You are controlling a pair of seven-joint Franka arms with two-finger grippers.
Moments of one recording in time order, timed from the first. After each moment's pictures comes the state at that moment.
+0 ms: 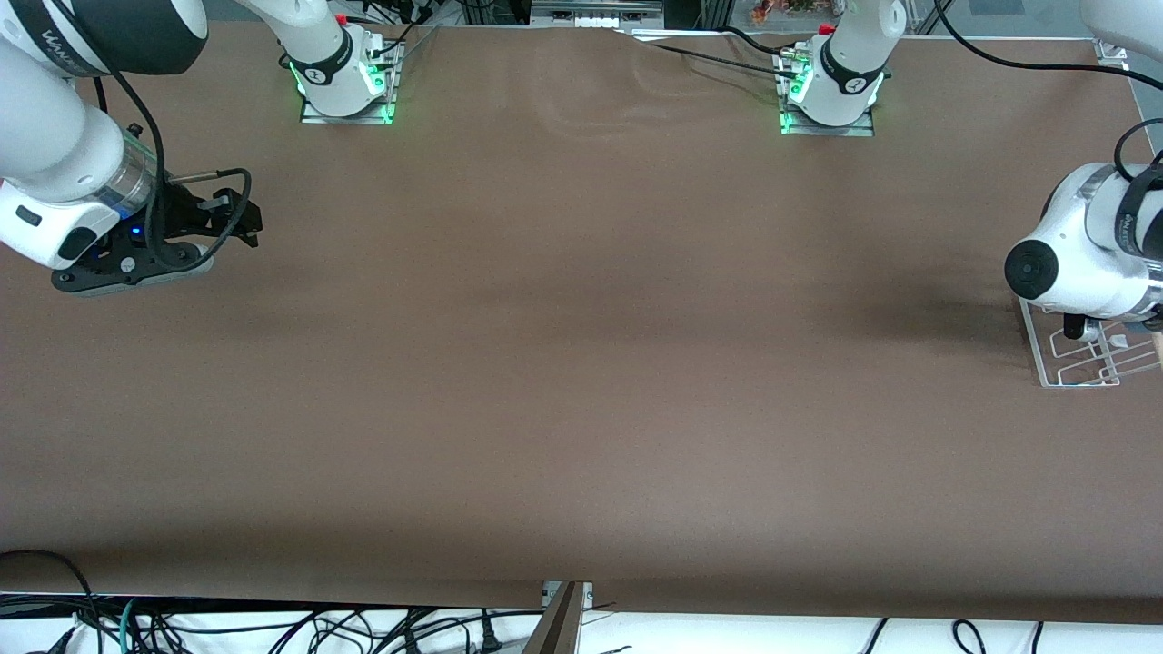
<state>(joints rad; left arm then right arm) 0.15 0.30 0.09 -1.98 1.53 1.98 1.14 0.26 0.16 -0.07 -1.46 -0.07 1.52 -0.07</state>
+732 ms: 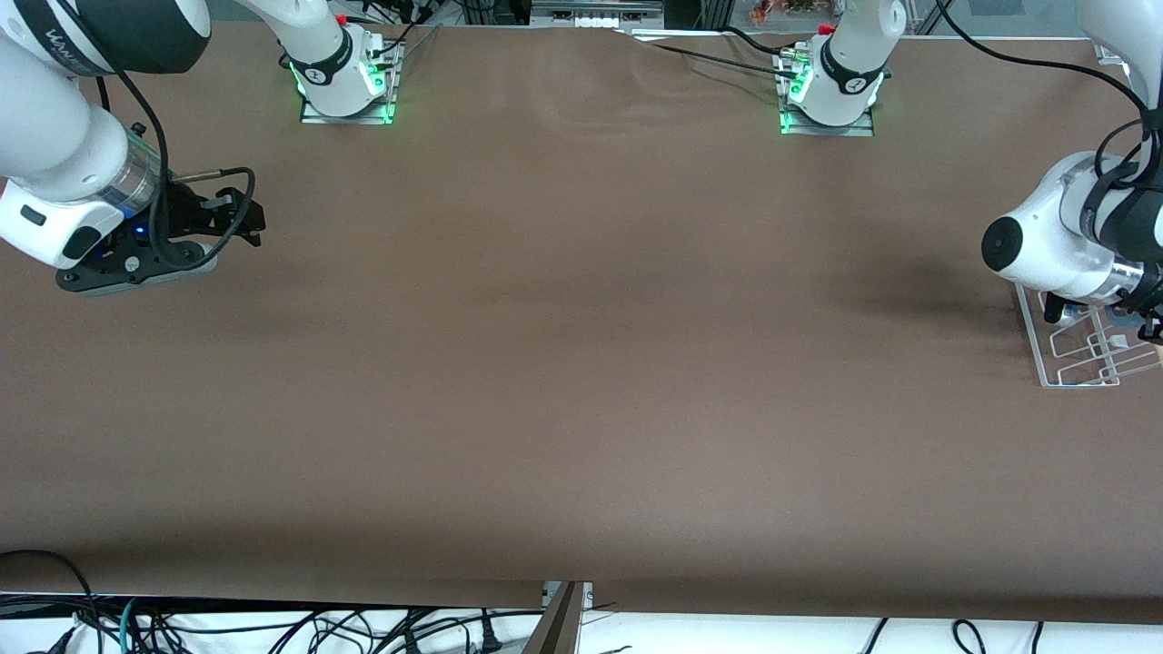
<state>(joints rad) 0.14 0.24 0.13 -2.16 1.69 2.04 1.00 0.27 0.16 -0.06 -1.46 -0.07 1.52 -0.07</state>
